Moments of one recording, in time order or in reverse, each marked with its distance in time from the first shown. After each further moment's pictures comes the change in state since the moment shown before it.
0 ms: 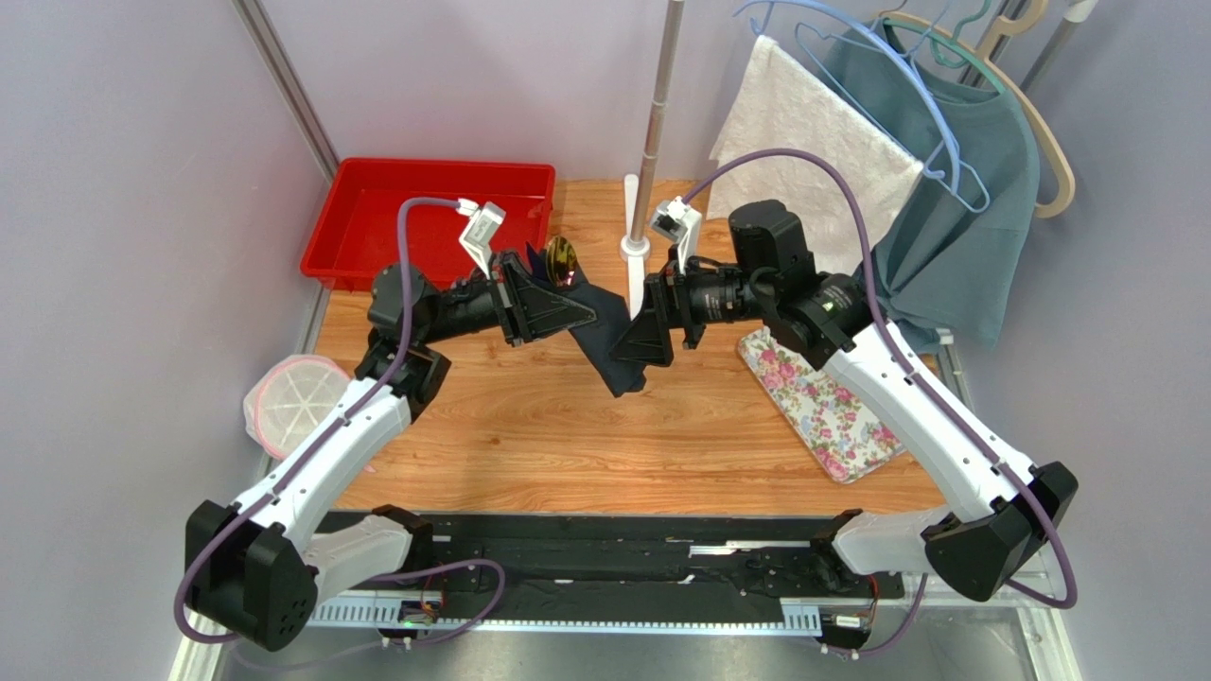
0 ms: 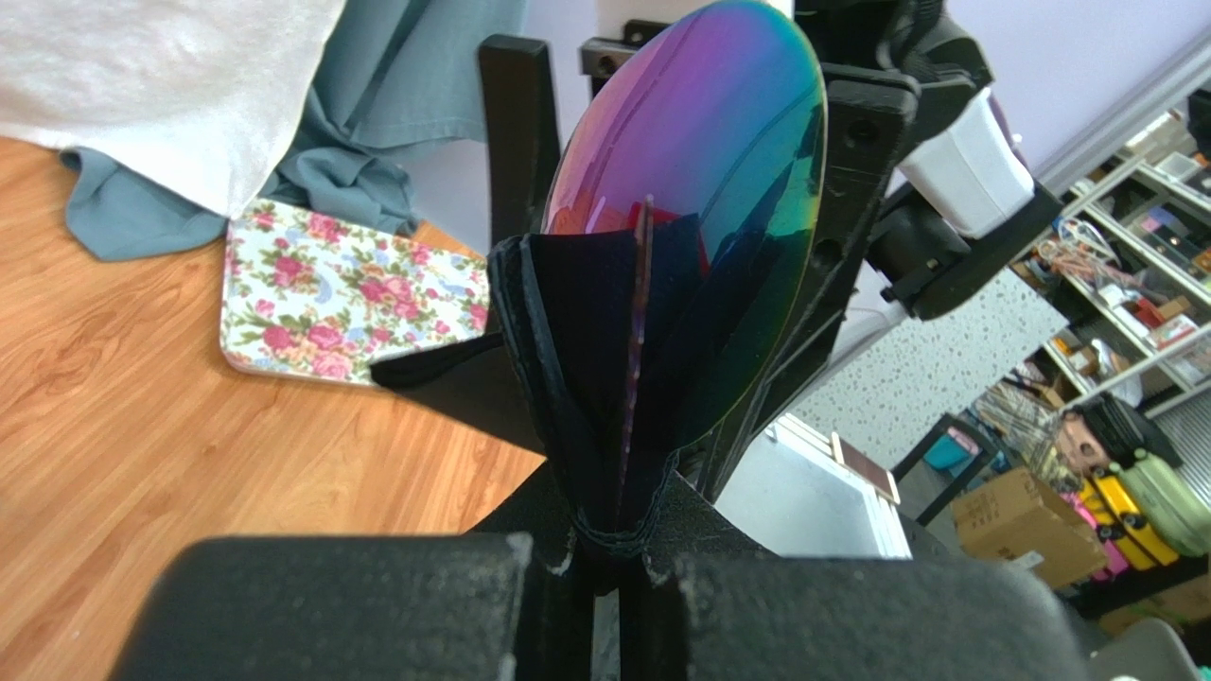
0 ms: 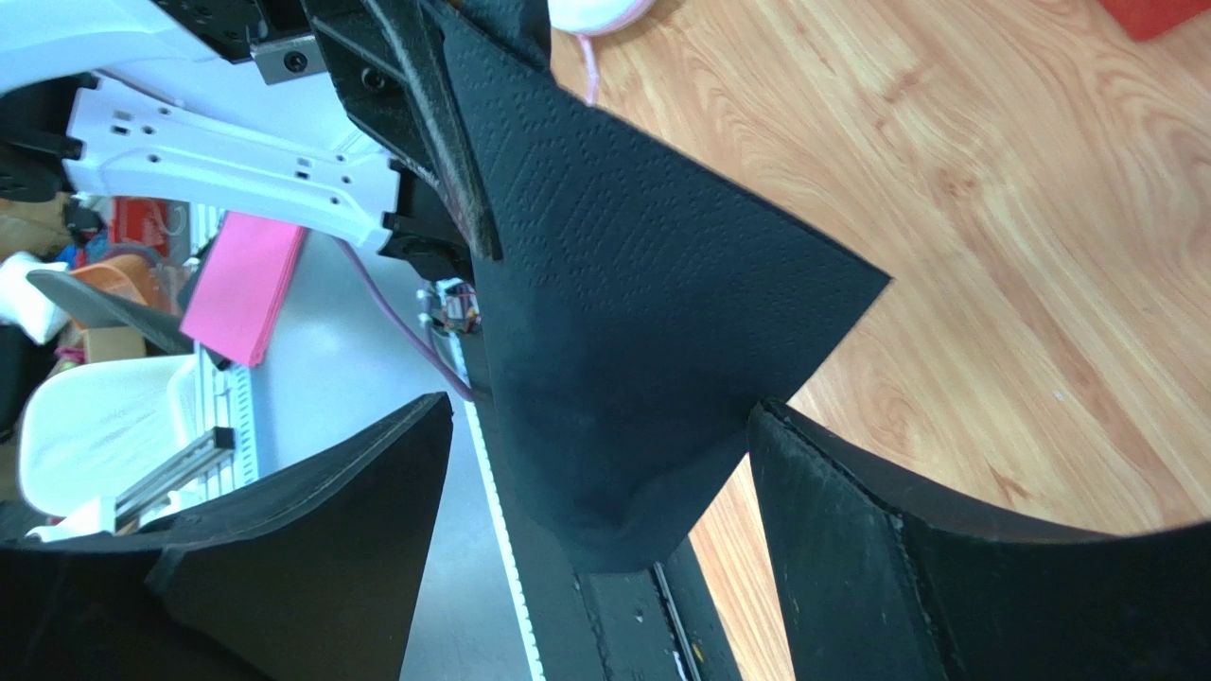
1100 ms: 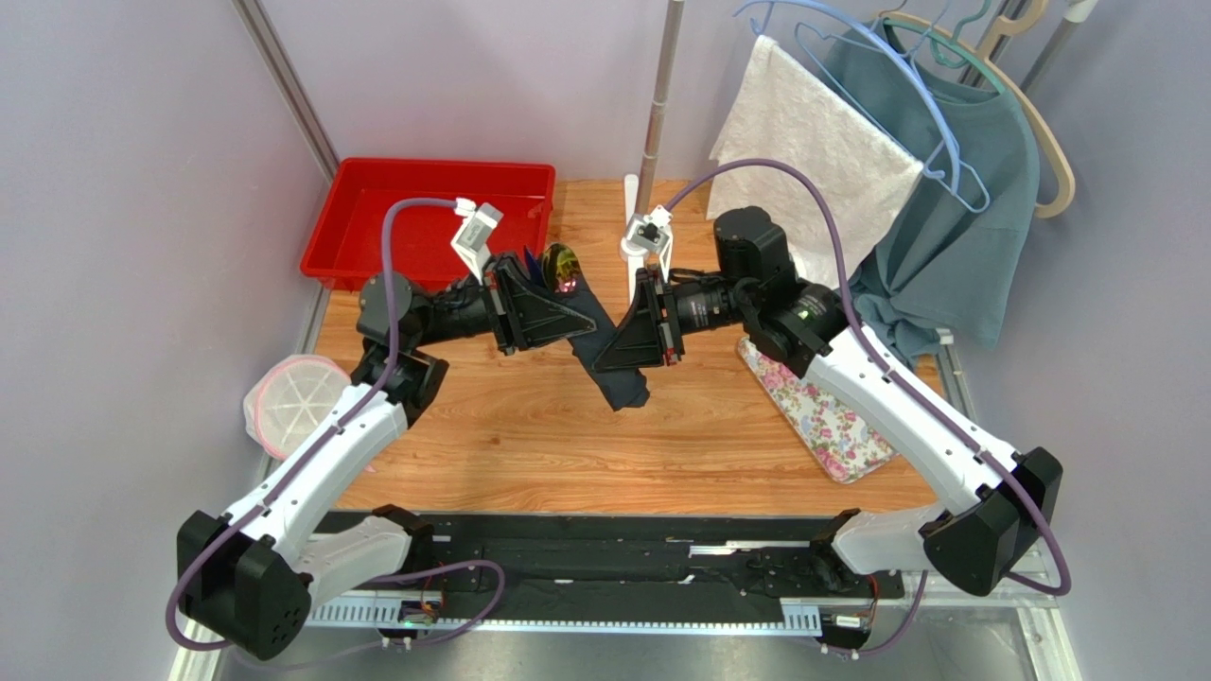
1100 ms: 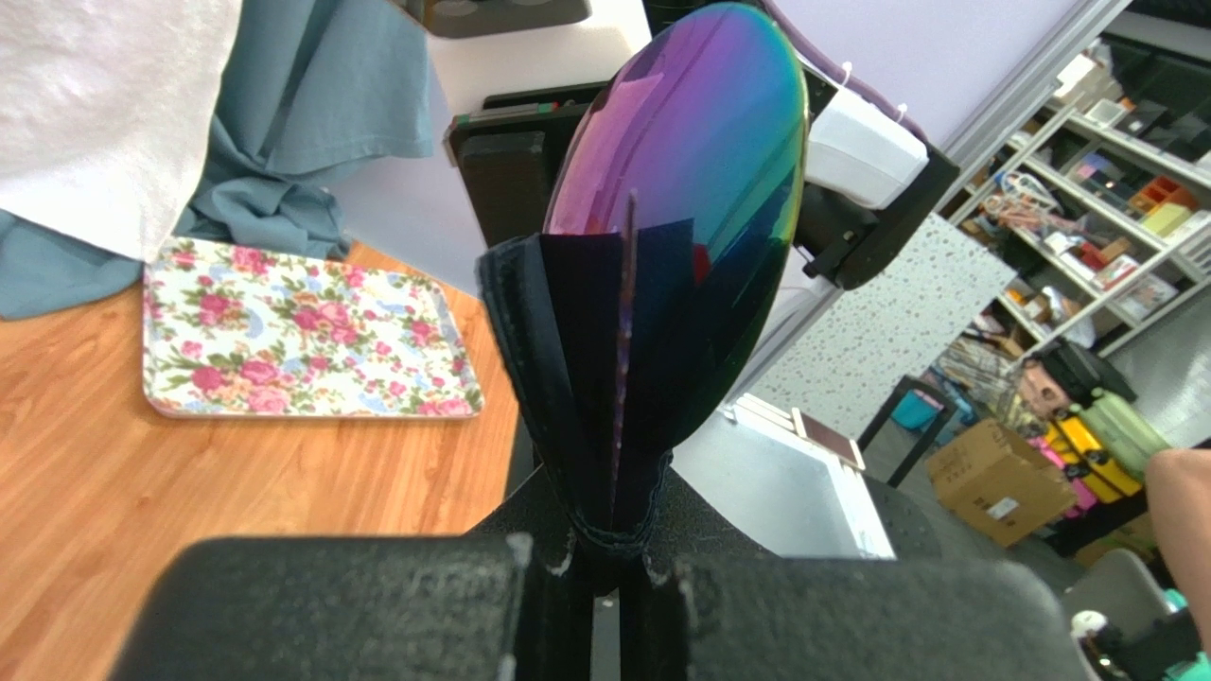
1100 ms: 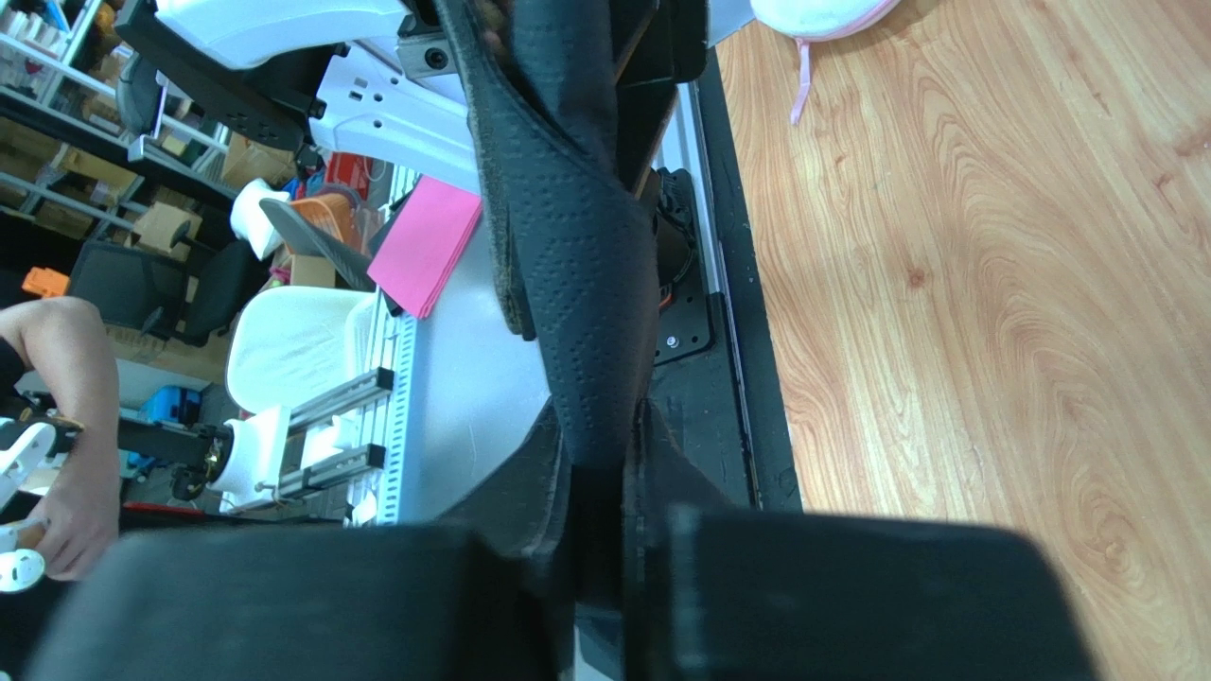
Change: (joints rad) left arm -0.032 -0.031 0.011 0.086 0.054 -0.074; right arm 0.043 0.020 -0.080 0.245 -0.257 0.167
